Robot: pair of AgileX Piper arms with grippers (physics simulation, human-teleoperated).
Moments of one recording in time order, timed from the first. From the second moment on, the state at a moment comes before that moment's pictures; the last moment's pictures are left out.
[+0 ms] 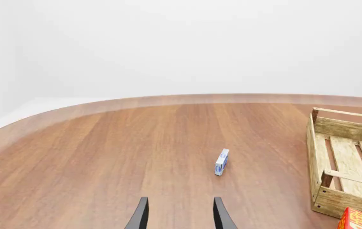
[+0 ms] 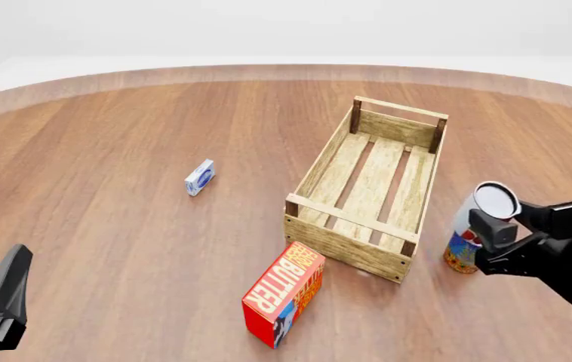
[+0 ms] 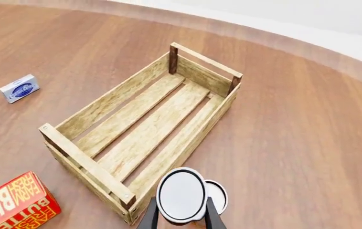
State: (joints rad) left arm 0.00 0.00 0.00 0.00 0.00; right arm 0.15 0.80 -0.26 -0.13 -0.10
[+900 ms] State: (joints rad) left arm 0.00 0.00 0.00 0.00 0.00; right arm 0.16 0.90 -0.42 -0.09 -0.13
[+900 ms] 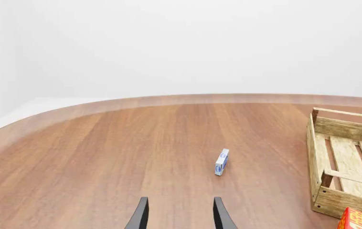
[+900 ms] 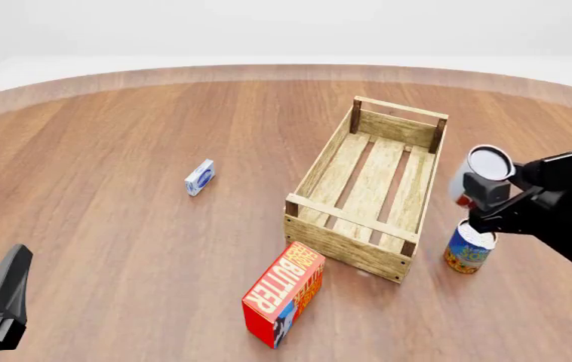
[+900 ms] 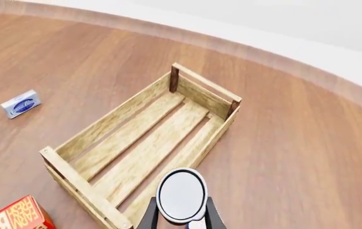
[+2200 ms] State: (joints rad) left arm 0.00 0.00 0.00 0.00 0.00; right arm 0.20 1.20 -0.55 -0.25 -0.16
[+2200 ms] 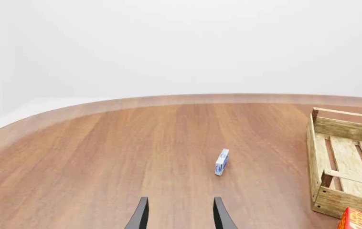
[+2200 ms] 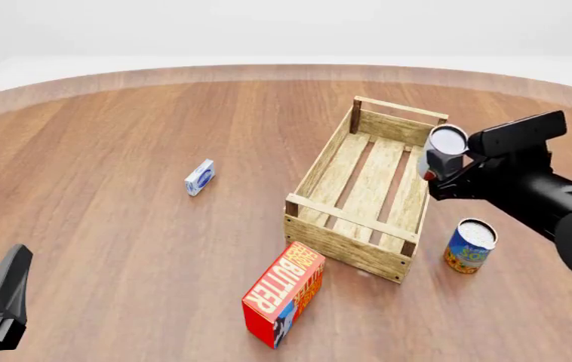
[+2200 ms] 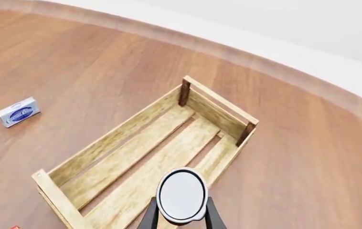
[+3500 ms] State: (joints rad) left arm 0.00 0.00 0.00 0.00 0.00; right arm 0.23 1.50 -0.68 -0.38 -0.16
